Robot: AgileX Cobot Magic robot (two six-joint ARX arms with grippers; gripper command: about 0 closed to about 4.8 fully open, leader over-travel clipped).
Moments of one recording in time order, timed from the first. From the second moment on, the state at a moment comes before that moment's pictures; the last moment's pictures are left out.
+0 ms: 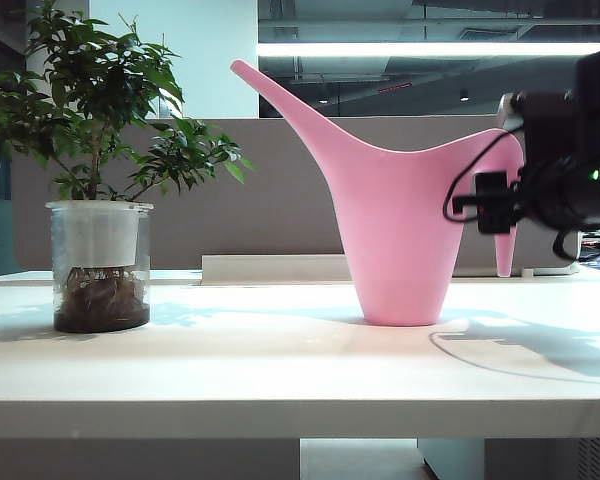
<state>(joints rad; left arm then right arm) -0.33 0.52 0.83 -0.72 0.29 0.12 0.22 1.83 0.64 1.14 0.18 -0.04</state>
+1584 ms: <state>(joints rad) -0.33 0.52 0.83 -0.72 0.29 0.12 0.14 1.86 0.80 1.11 0.00 -0.11</state>
